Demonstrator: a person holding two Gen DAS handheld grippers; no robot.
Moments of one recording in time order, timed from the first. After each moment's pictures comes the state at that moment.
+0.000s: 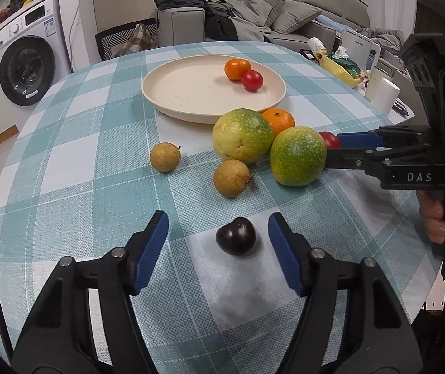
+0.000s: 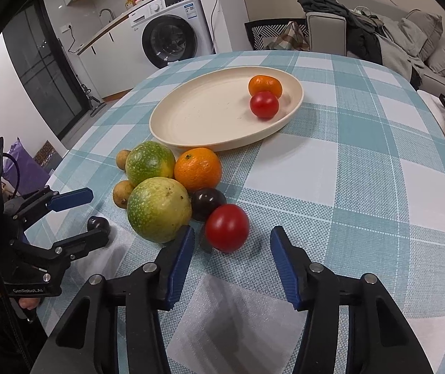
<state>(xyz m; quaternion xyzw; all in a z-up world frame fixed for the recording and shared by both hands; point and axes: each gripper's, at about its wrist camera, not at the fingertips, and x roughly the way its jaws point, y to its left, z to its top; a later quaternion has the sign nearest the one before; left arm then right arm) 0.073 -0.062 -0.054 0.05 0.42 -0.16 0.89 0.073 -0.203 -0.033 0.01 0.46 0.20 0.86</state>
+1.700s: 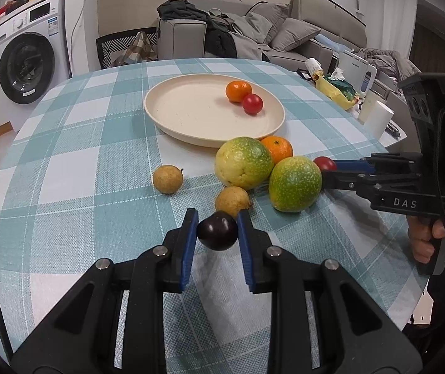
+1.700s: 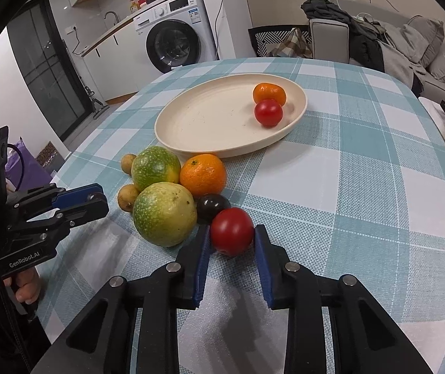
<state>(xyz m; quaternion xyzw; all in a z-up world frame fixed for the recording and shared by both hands) 0.078 -0.049 -0.040 0.00 0.39 -0.17 0.90 0.073 -0.202 -0.030 0.00 0.45 0.21 0.87</state>
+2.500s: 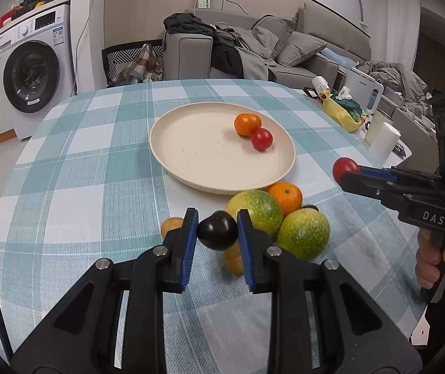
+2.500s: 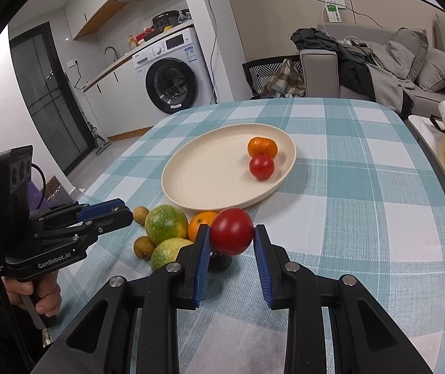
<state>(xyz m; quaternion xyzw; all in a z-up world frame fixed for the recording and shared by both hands) 0.115 -0.053 -0.016 0.00 0.36 -0.16 0.92 0.073 -0.214 0.006 0.05 0.37 0.20 0.90</state>
